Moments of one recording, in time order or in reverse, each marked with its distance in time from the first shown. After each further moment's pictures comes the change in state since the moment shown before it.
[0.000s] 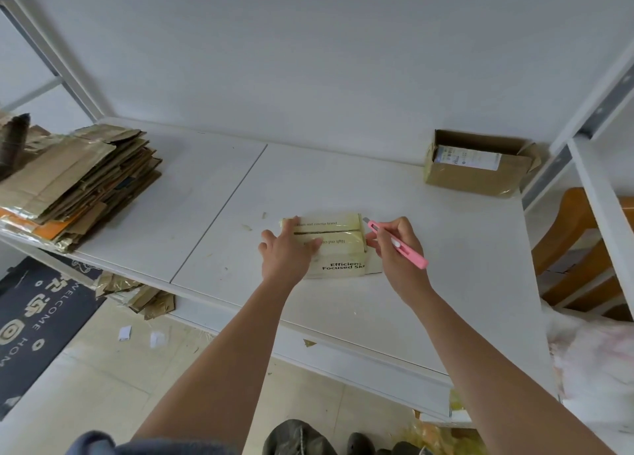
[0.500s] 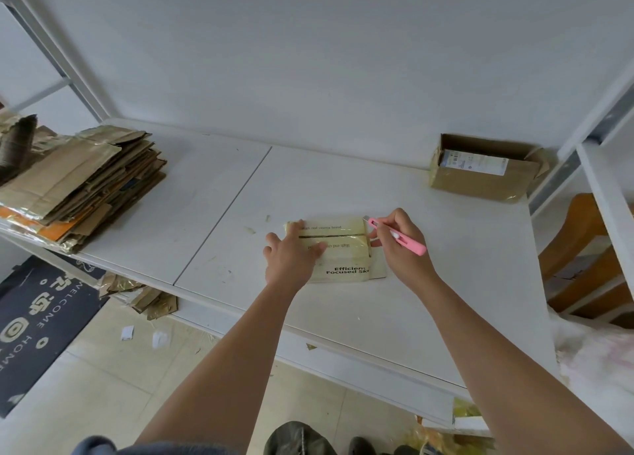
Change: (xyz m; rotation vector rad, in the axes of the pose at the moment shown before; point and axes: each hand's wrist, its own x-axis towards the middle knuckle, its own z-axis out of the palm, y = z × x) left_hand 0.002 0.000 0.001 0.015 -0.004 0.007; right_hand 0.025 -0.015 -0.001 -0.182 -0.078 -0.008
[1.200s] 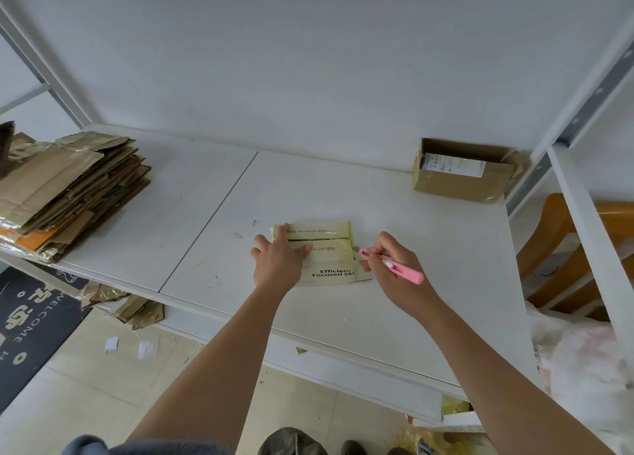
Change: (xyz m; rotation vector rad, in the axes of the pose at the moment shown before) left_hand 0.003 0.003 0.004 0.067 0.002 0.002; right_hand -0.043 -0.005 -0.025 -0.064 -0.170 -0.088
